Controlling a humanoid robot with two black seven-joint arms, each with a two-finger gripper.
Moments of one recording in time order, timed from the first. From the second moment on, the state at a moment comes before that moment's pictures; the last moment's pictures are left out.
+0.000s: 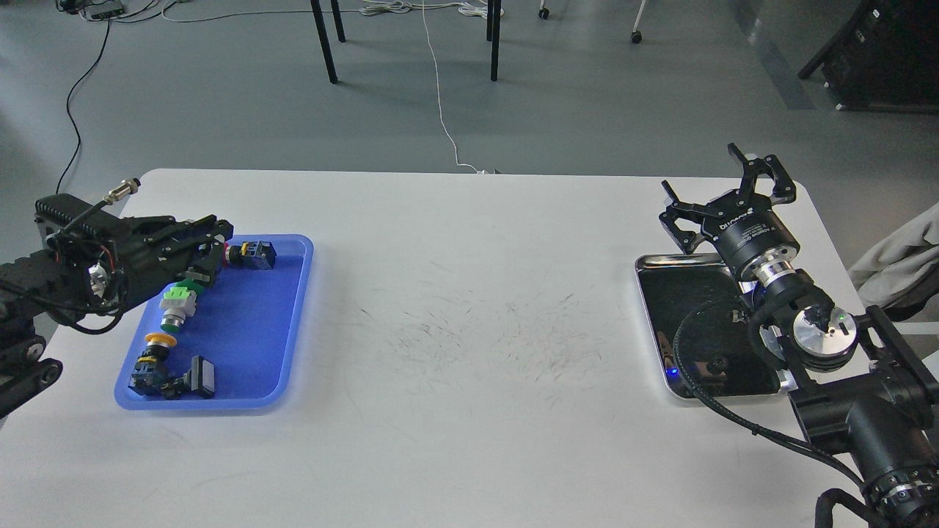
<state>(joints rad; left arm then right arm) -0.56 0.86 -0.49 -1.17 1.94 0.09 -0.18 0.45 -0.14 1.43 0.81 -0.07 0.43 -0.15</state>
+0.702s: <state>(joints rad) -0.46 0.69 -0.49 -0.99 1.95 0.15 -0.19 0.45 -0.15 1.42 0.80 -0.07 0.43 -0.15</state>
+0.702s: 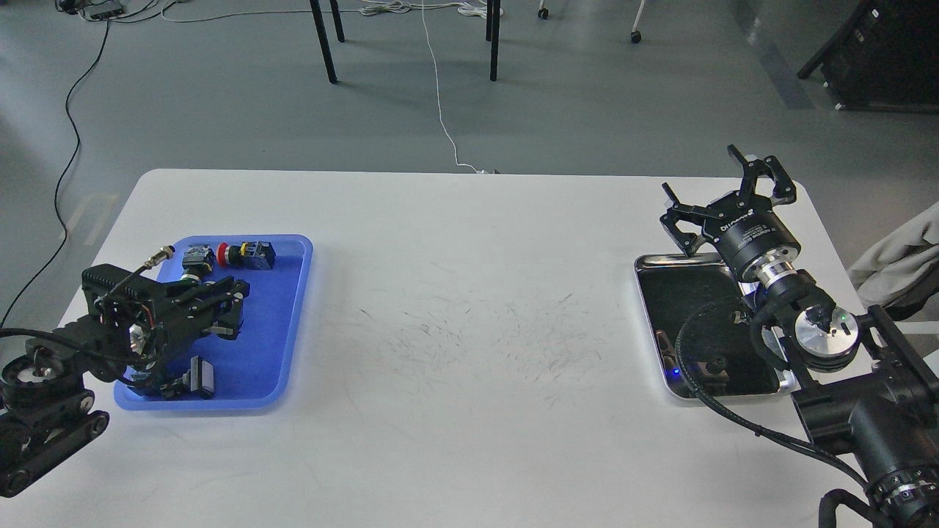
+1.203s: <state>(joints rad) -0.46 0.67 -0.50 -0.96 1.94 0.16 -0.19 0.45 -0.15 1.42 0.81 -0.07 0.43 -0.15</state>
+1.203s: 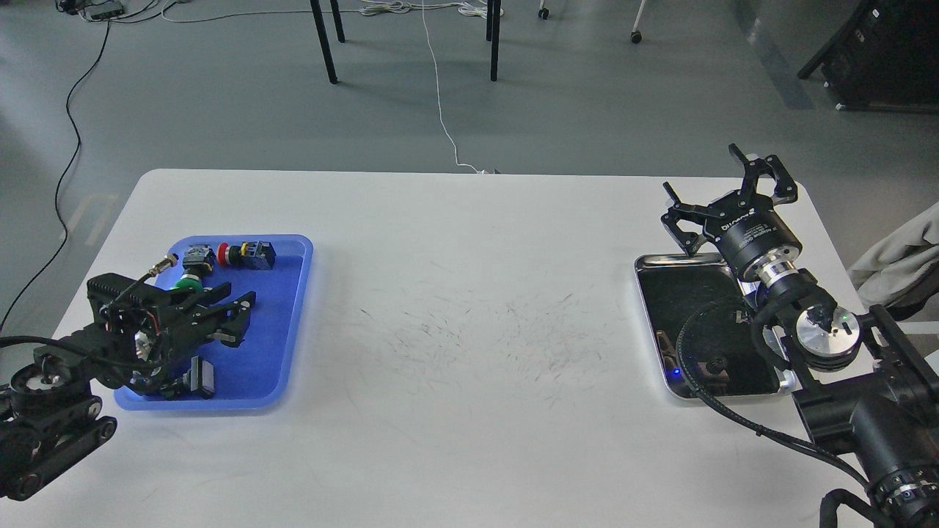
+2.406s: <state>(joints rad) -0.60 0.66 -0.93 -0.97 0.21 -0.18 -0.18 1.40 -0.77 -0.06 1.53 -0.16 0.26 -0.29</state>
